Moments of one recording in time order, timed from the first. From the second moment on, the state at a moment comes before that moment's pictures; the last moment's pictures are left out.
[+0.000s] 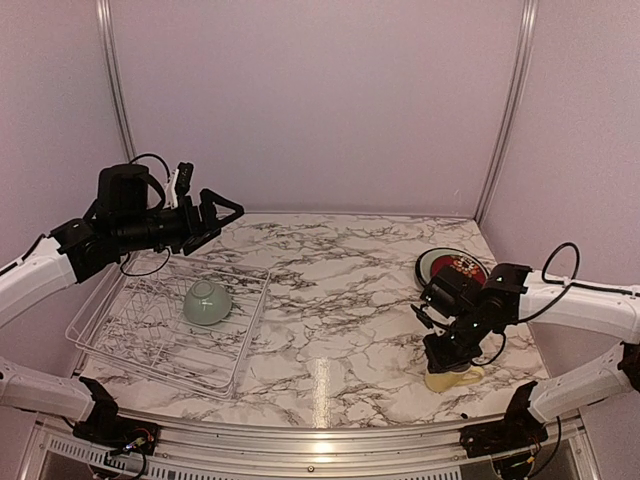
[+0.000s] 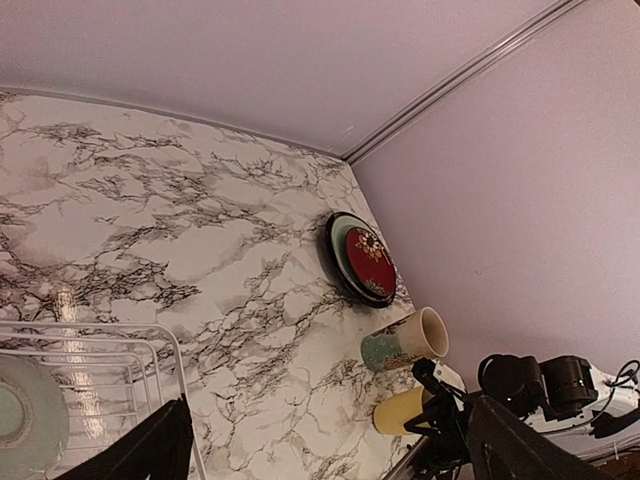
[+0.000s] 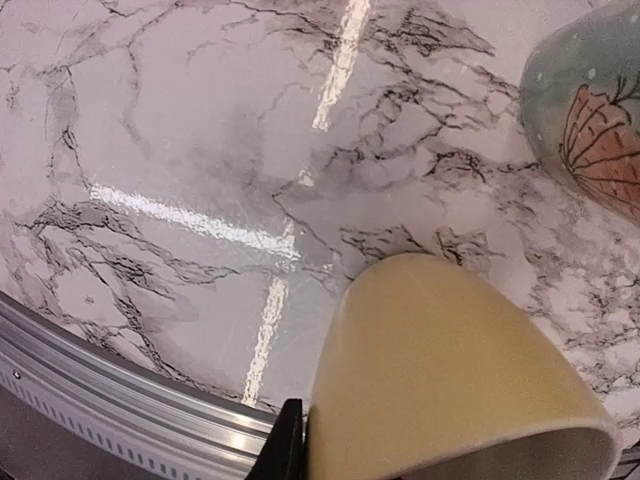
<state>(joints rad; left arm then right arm) -0.58 1.13 1.04 -0.25 0.28 -0.74 0.83 1.21 0.82 -1.01 -0.03 0.57</state>
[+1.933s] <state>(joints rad) -0.55 1.62 1.20 -0.83 -0.26 -0.52 0.82 1.42 1.32 -0.49 -0.22 0.28</state>
